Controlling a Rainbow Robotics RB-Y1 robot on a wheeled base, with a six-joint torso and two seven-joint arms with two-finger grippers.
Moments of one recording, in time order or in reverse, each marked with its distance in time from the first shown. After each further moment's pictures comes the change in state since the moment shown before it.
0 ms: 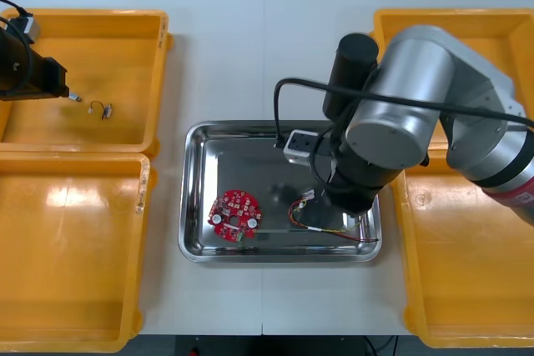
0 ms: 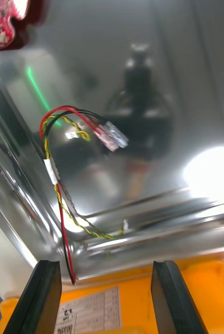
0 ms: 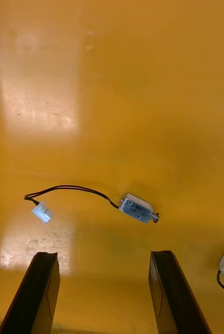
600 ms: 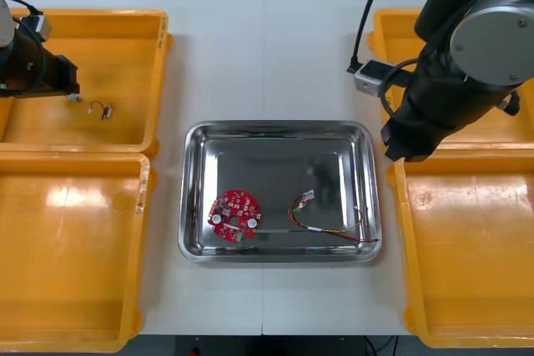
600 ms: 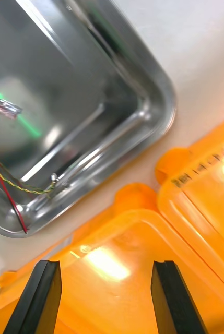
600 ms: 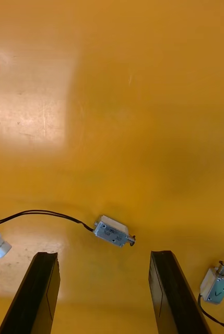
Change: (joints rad) right arm -0.025 -0.185 -0.235 0.021 -0.149 0.035 -0.115; left arm -0.021 -0.035 -0.001 0.039 -0.018 -0.059 0.000
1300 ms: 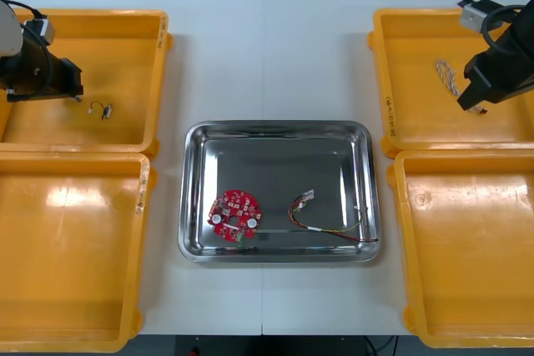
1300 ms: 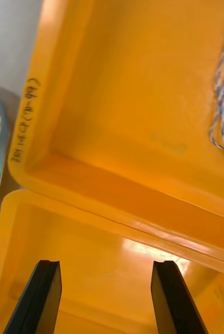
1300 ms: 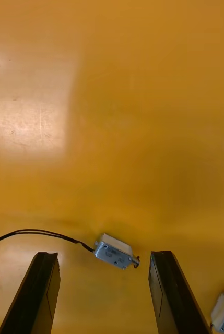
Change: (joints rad) right arm -0.009 -0.079 -0.281 0.343 0.019 0.000 0.004; left arm 0.000 -0.010 -0.021 0.056 0.000 -0.092 0.000
